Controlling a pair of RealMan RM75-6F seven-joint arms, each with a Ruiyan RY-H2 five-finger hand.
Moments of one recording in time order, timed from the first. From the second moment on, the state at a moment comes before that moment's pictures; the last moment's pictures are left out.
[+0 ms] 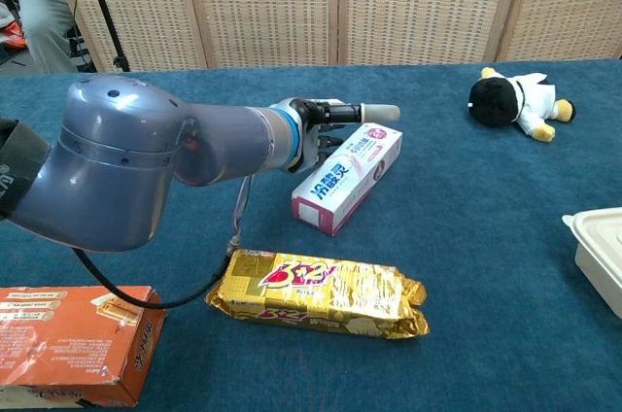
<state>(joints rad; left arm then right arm) -1.06 -2.00 -0.67 -1.17 0.33 0.67 -0.34 0.18 -1.33 0.06 -1.45 -1.50 1.39 -0.07</state>
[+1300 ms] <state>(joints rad) -0.68 -1.39 -0.15 -1.46 1.17 1.16 0.20 0.20 -1.39 0.05 -1.42 -1.48 1.35 -0.20</state>
